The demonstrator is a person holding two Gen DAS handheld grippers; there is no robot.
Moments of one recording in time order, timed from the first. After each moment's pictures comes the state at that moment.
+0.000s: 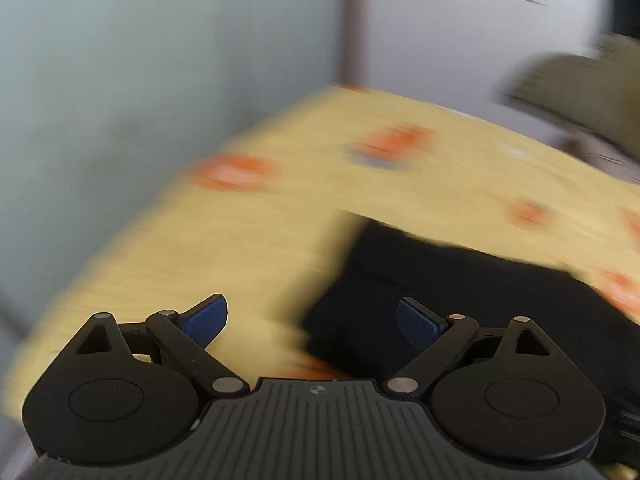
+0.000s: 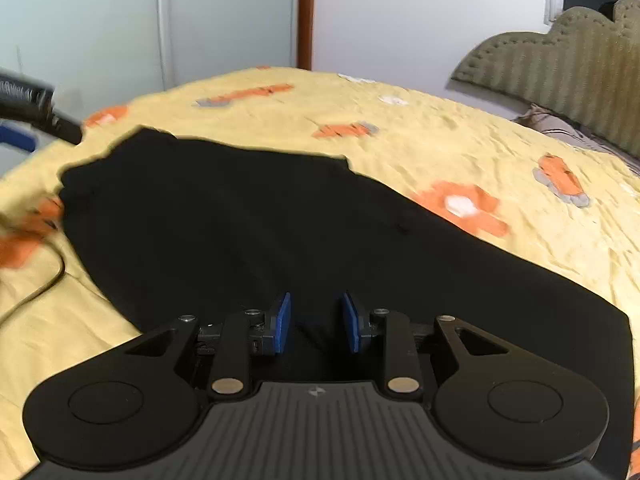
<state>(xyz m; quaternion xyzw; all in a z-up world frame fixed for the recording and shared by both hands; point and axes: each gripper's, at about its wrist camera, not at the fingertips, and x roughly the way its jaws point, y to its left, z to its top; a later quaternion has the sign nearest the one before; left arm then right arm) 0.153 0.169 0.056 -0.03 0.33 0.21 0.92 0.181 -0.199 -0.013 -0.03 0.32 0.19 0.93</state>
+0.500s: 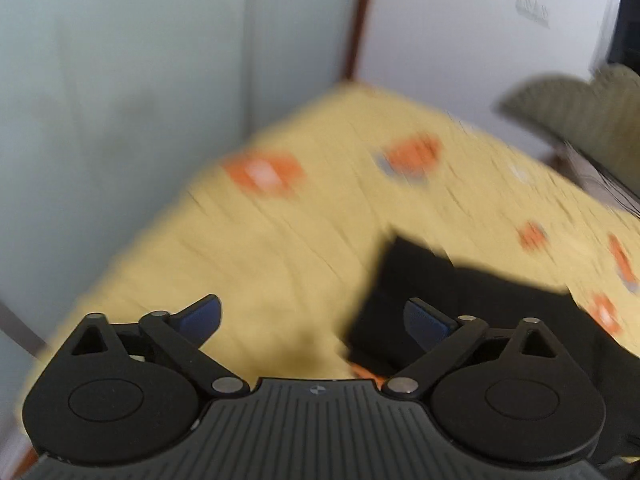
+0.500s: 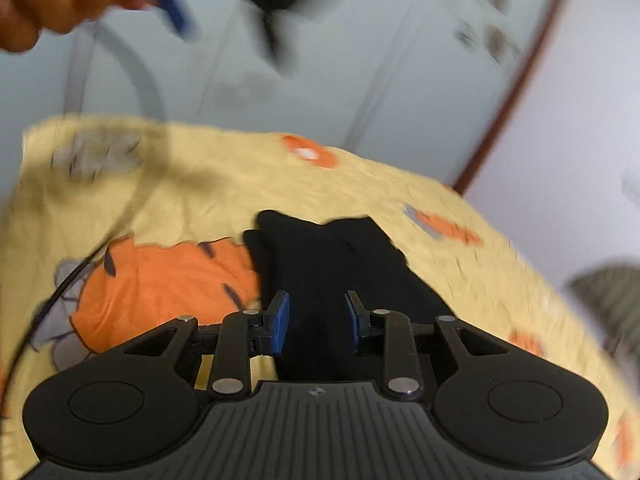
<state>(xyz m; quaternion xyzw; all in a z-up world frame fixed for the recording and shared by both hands) 0.166 0.232 0.071 -0.11 0.38 0.11 0.91 0.119 0.025 -0.009 -0.32 0.15 0.34 0.87</state>
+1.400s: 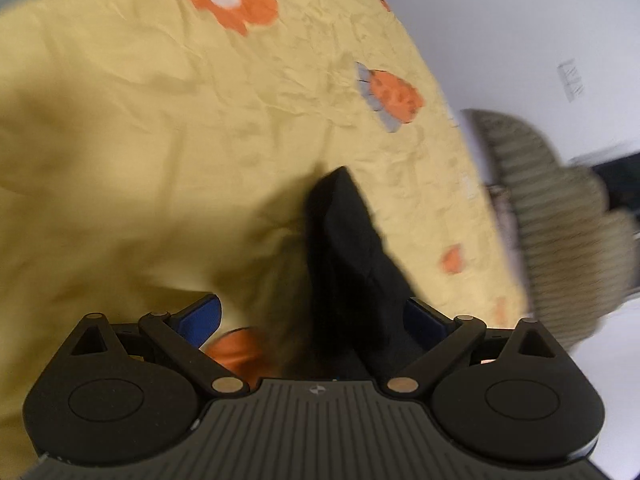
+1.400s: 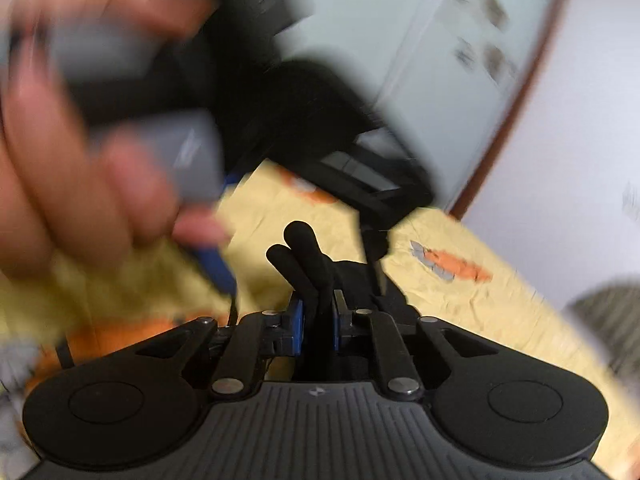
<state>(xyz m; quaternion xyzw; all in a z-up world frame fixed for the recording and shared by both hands) 0.242 0.271 -0.027 -0.45 0.44 -0.02 0.78 0.168 0.021 0.017 -0.20 0.15 0.36 0.90</state>
